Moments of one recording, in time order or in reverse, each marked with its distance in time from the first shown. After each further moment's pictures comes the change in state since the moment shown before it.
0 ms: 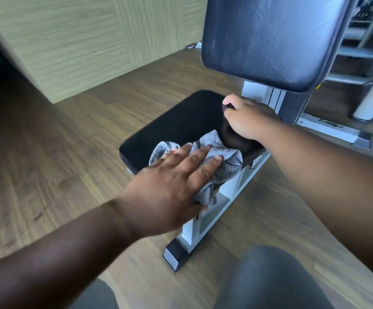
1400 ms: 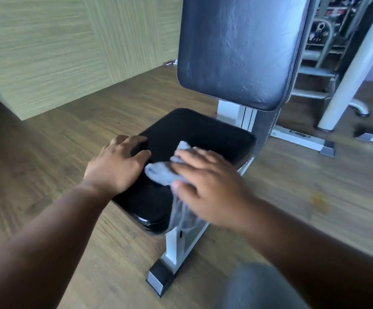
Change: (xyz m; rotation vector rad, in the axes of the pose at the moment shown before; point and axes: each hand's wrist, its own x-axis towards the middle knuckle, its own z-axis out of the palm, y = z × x) left_hand 0.046 -0.081 0.008 -0.535 -0.046 -0.853; right_hand -0.106 -0.031 0.037 -0.081 0.205 -0.530
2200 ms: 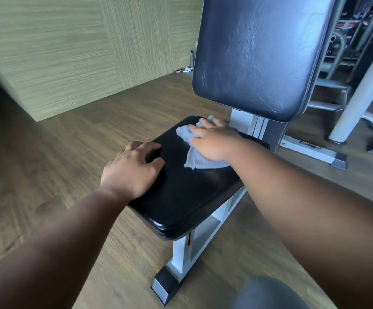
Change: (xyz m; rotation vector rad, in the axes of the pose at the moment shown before) left_hand -0.007 0.002 -0.002 0.053 0.075 -0.006; right_hand 0.119 0.055 0.001 -0.088 -0.405 0.319
